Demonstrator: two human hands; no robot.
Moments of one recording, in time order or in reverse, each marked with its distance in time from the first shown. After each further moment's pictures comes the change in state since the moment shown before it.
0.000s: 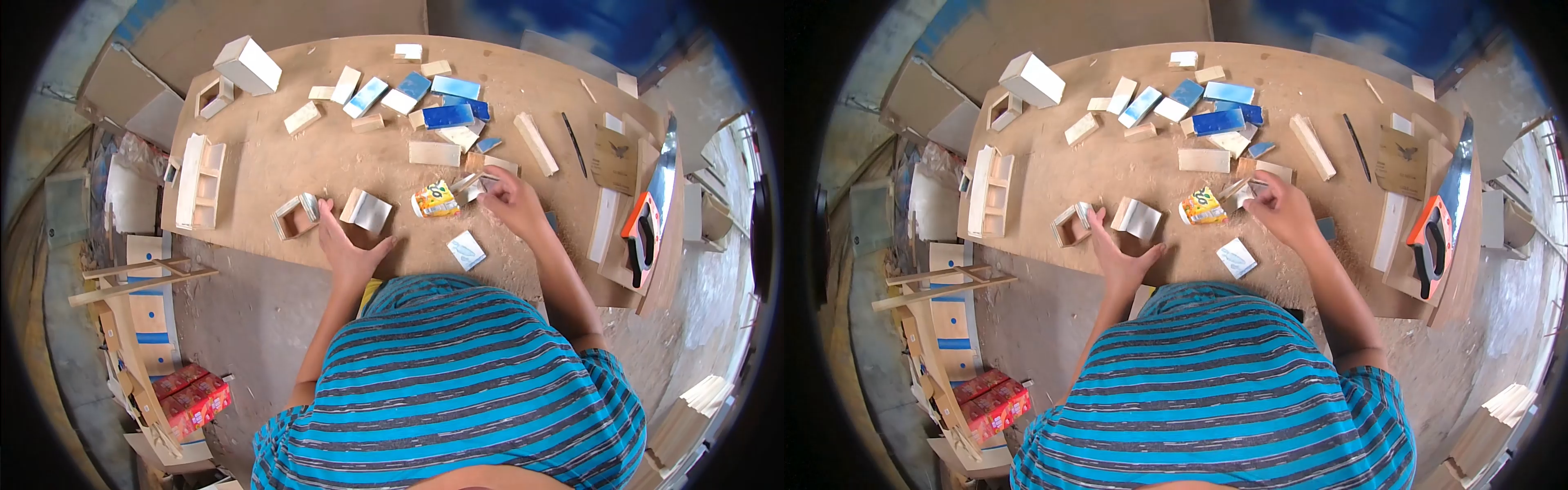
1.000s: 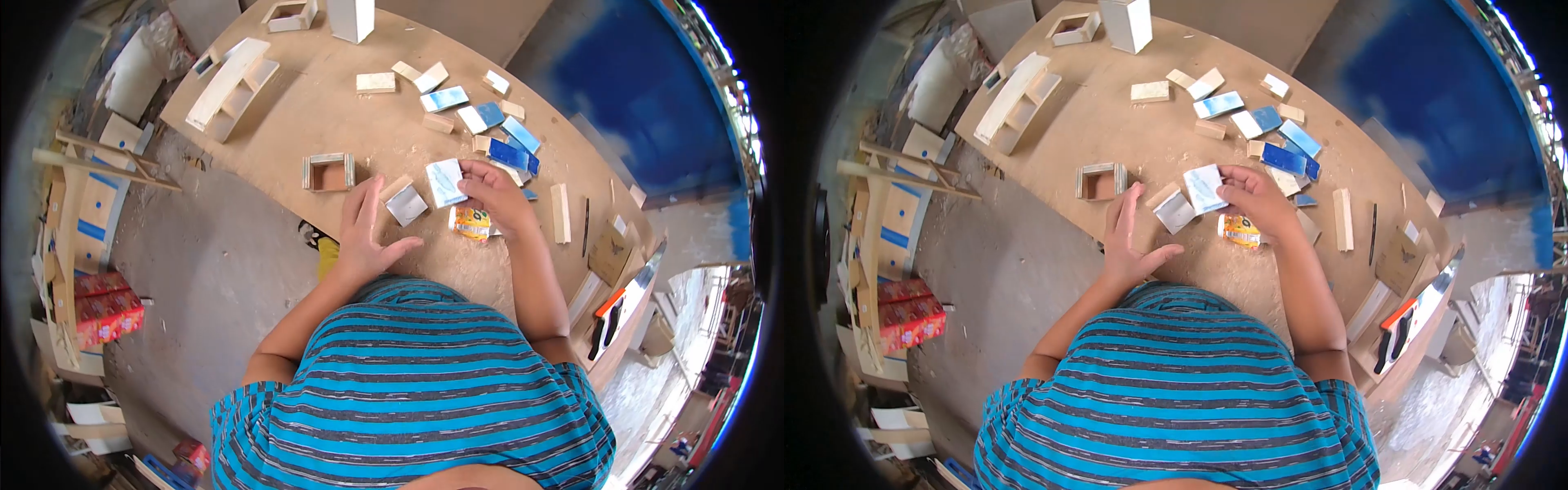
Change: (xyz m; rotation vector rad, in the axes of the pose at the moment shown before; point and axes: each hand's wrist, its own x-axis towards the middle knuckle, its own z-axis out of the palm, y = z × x) left_hand -0.003 -0.003 -0.022 -0.213 0.150 0.192; right_hand 0.066 -0.093 0.074 0.343 -0.569 0.111
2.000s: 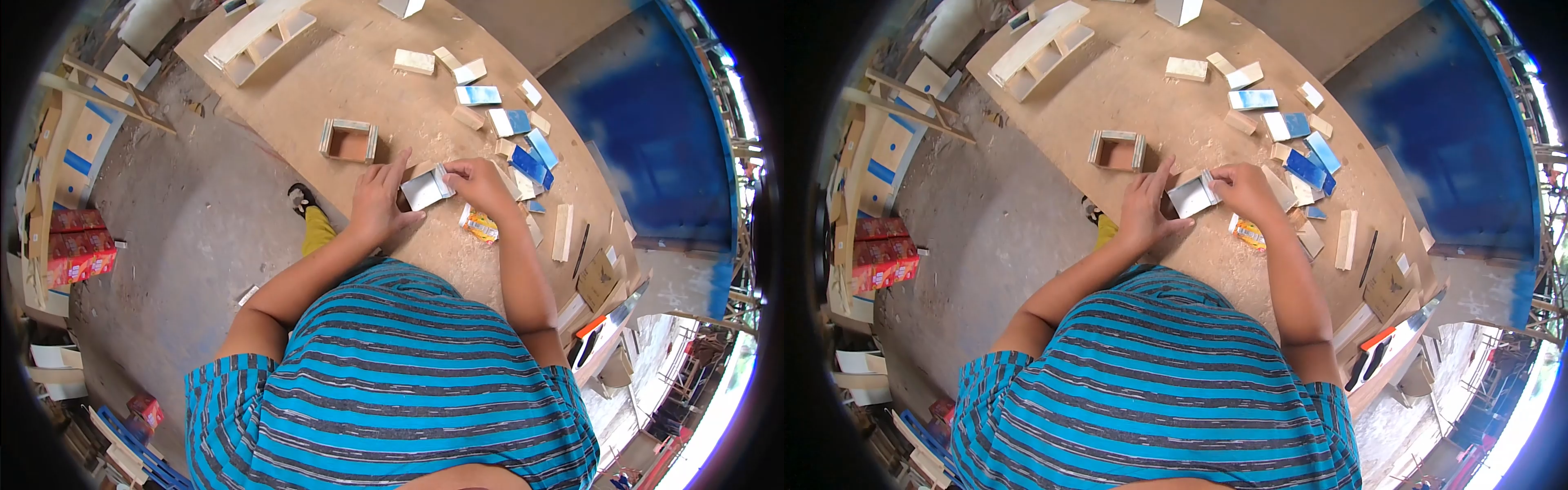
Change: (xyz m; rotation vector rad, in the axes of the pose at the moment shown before) left_hand -0.001 -0.032 0.027 0.180 -0.094 -0.210; right_hand 0.055 0.028 0.015 -0.770 -0.038 -0.038
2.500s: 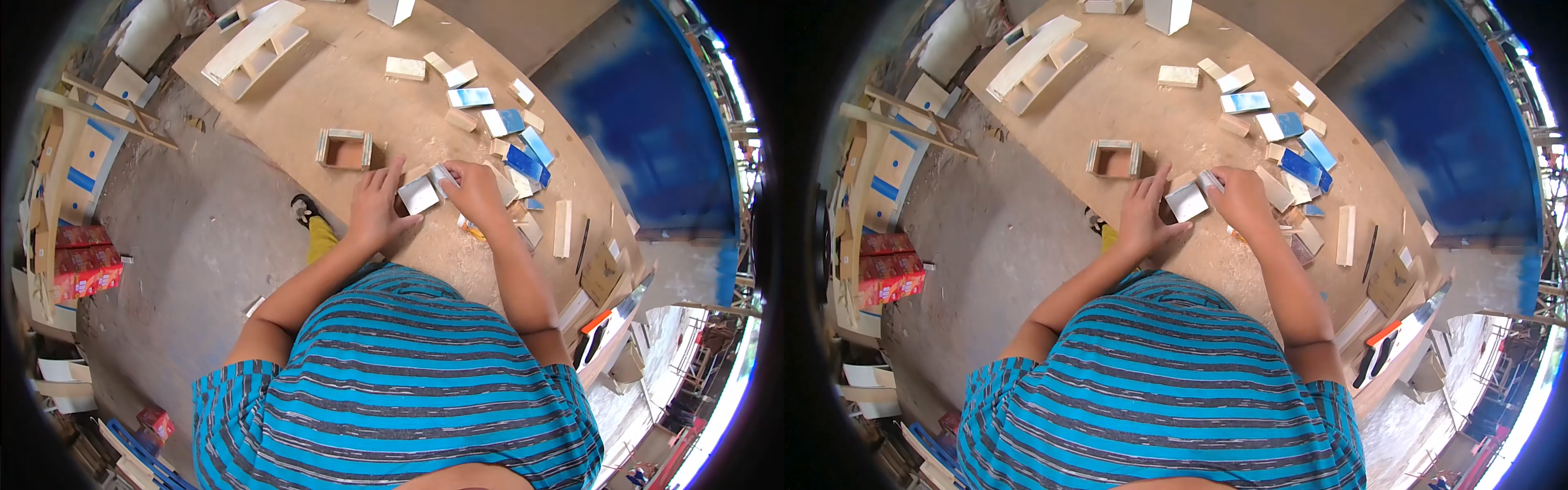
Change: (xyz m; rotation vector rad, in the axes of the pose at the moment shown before) left_hand -0.001 0.000 0.001 0.045 -0.008 -0.005; right_hand -0.015 -0.012 0.012 -0.311 0.272 -0.169
